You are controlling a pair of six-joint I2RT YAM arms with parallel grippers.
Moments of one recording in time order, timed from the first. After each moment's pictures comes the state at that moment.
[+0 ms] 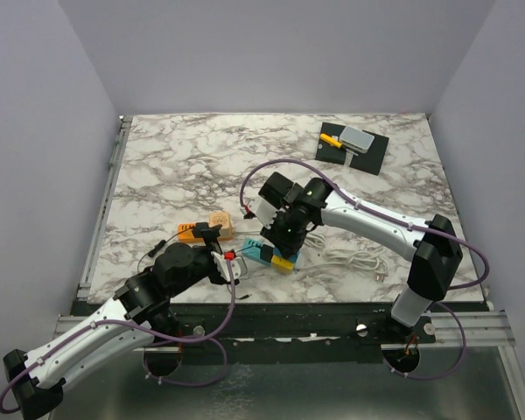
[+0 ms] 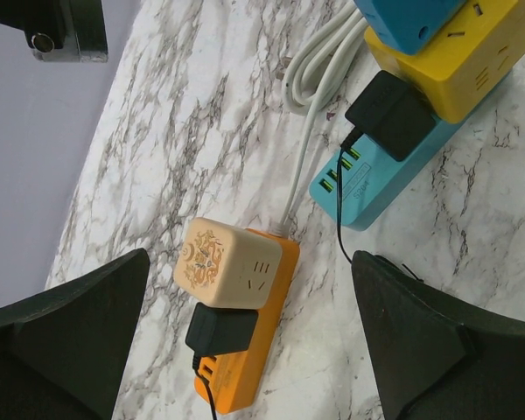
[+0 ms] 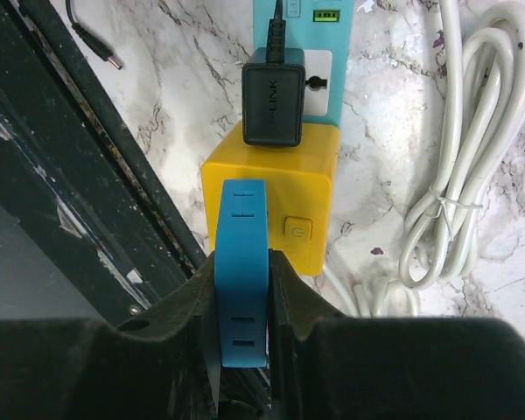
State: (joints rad) left arm -0.89 0.44 0.38 -0.29 -0.06 0.70; right arm 0.94 1.70 1.46 -1.04 -0.20 -0.20
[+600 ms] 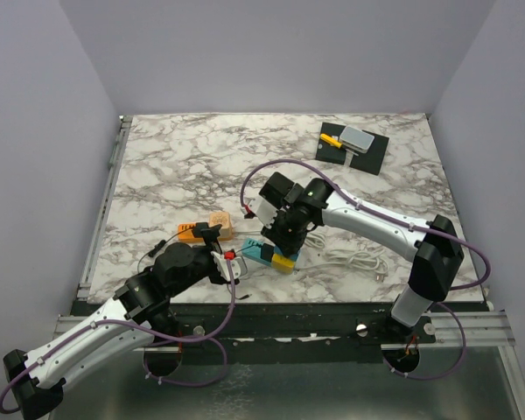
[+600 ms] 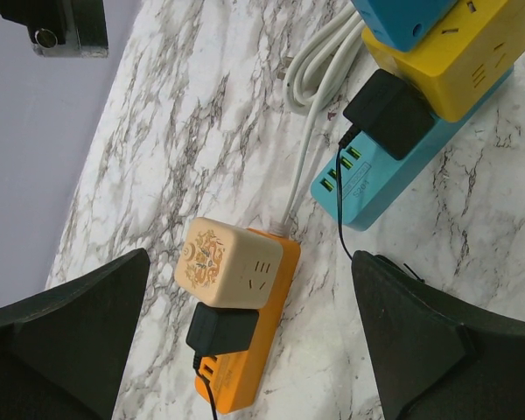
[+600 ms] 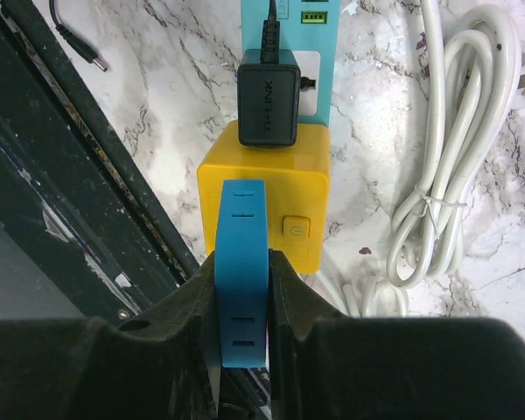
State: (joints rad) left arm -0.89 0.44 0.39 -0.29 -0.06 0.70; right arm 0.94 1.69 1.45 -1.02 -0.17 -0.21
